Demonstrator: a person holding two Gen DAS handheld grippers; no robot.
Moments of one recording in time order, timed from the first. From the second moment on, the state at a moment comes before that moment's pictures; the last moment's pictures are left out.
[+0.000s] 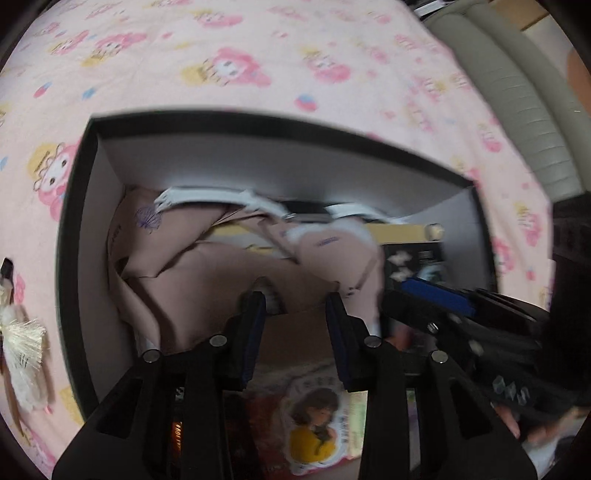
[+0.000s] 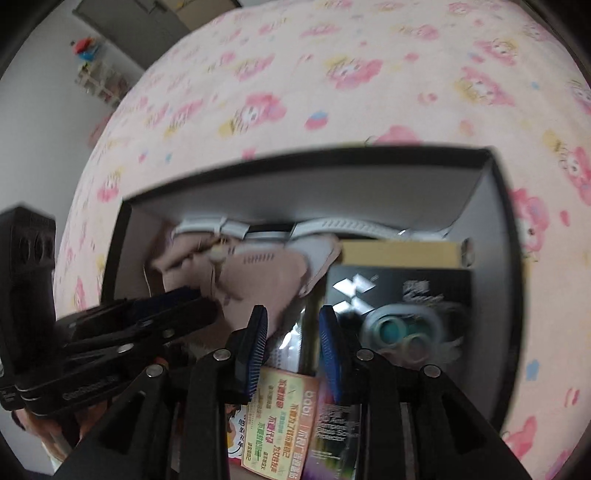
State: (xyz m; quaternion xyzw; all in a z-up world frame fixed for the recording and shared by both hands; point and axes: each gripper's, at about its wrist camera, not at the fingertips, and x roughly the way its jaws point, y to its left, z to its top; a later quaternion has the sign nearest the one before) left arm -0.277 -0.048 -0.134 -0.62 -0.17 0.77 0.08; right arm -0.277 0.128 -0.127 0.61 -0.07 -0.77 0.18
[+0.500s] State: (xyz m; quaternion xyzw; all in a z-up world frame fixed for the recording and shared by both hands) left arm -0.253 -0.047 -0.092 -0.57 -0.18 0.80 0.12; right arm -0.247 0.126 -0.094 0.55 -0.02 -0.82 0.15
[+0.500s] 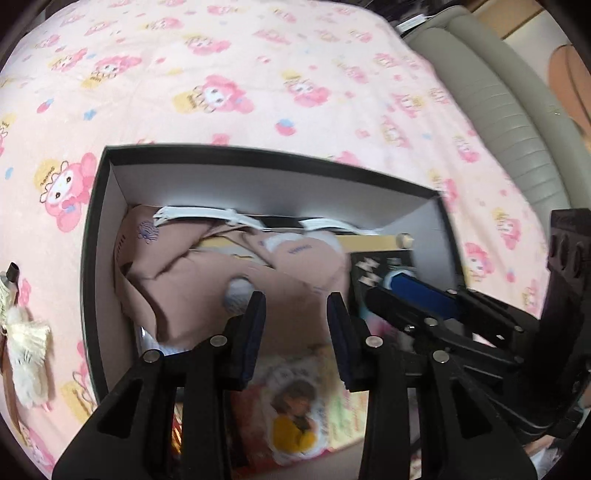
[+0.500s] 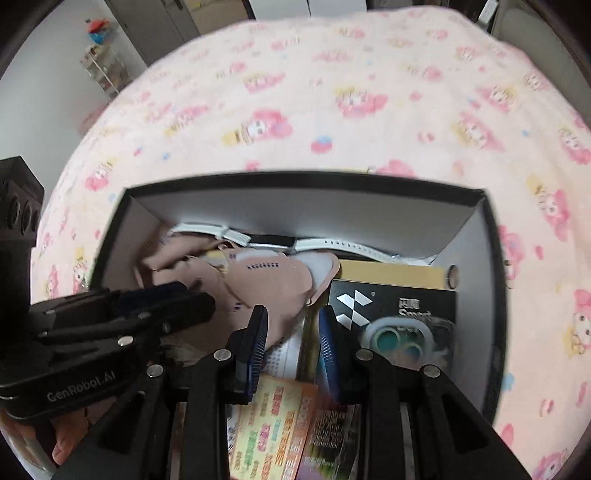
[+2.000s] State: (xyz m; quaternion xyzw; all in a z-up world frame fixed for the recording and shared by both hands) left arm -0.014 -0.170 -0.026 -0.50 -0.19 0.84 0.03; right arm -0.061 -0.031 -0.031 0.47 0.04 -0.84 0.25
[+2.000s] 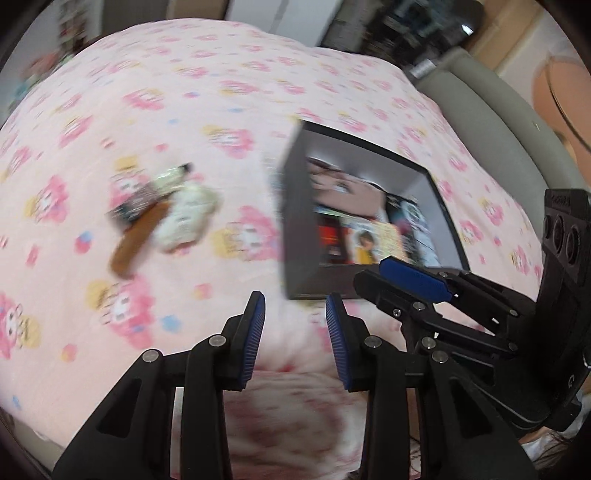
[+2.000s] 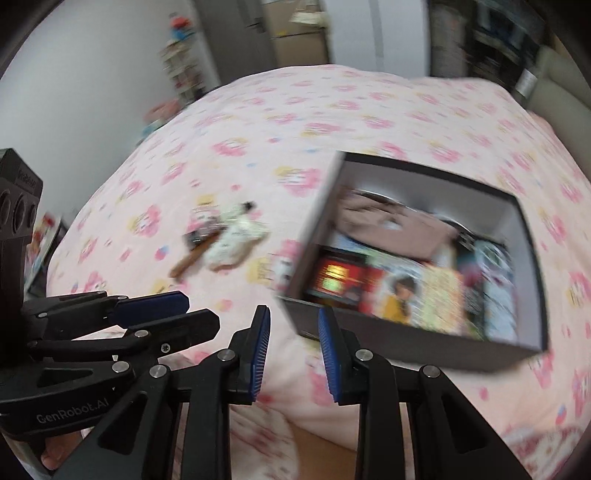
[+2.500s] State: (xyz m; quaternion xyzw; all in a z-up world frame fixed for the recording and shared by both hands) left arm -0.029 -0.328 -0.124 -0.52 -0.32 0.78 -0.07; right arm -0.155 -0.143 -0.121 0.61 0.00 -0.73 0.31
